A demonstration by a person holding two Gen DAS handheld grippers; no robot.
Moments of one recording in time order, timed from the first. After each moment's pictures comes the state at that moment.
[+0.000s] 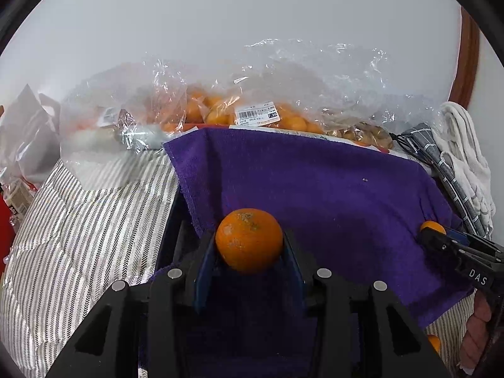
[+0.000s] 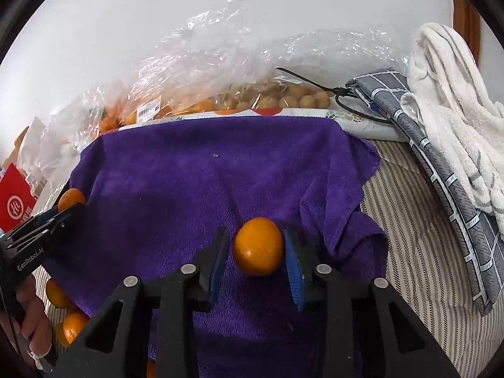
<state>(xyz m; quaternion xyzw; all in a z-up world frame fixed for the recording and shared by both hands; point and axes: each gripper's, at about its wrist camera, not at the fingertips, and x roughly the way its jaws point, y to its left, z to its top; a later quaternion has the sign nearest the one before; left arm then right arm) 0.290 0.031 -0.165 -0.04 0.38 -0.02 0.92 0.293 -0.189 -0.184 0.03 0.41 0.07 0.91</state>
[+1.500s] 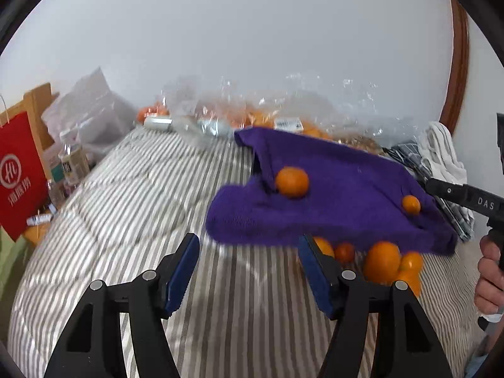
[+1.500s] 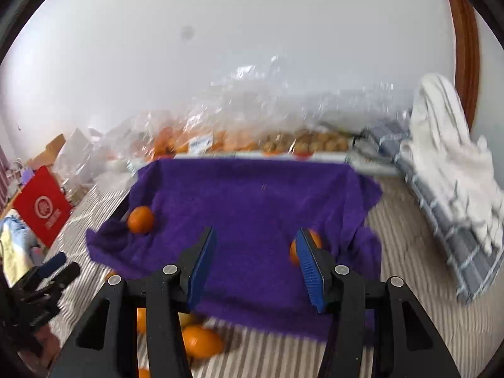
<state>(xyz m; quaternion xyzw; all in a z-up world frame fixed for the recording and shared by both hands) 0.157 0.083 -0.149 -0.08 0.33 0.01 0.94 0.228 -0.174 -0.130 0.03 0.35 0.12 0.93</state>
